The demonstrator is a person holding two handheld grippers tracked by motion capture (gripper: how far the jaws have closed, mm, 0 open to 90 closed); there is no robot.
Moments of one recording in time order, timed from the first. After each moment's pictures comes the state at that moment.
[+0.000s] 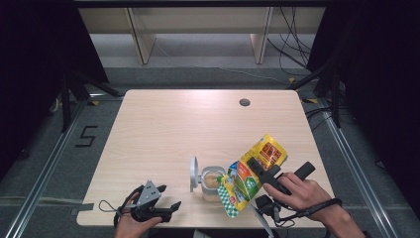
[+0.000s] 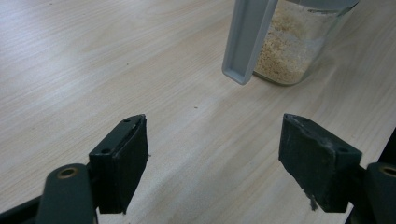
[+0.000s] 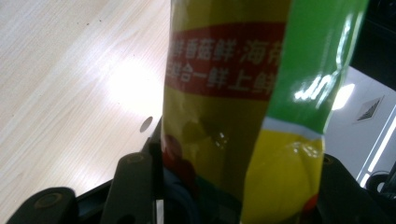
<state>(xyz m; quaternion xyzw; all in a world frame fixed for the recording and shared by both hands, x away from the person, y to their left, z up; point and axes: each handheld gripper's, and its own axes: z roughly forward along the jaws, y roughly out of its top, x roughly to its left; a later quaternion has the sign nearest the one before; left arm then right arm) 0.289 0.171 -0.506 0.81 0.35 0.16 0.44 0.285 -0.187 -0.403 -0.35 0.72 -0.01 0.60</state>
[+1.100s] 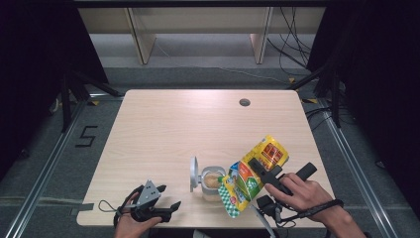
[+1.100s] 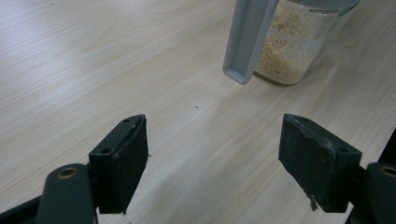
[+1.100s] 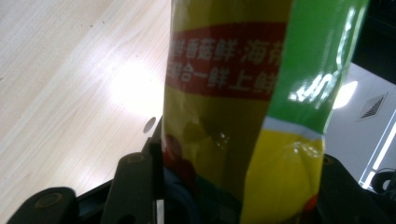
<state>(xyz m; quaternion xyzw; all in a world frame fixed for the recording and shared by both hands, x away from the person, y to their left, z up) 0.289 0.172 -0.506 0.81 0.35 0.16 0.44 0.284 -0.191 -0.403 -0.35 0.72 0.00 0.60</state>
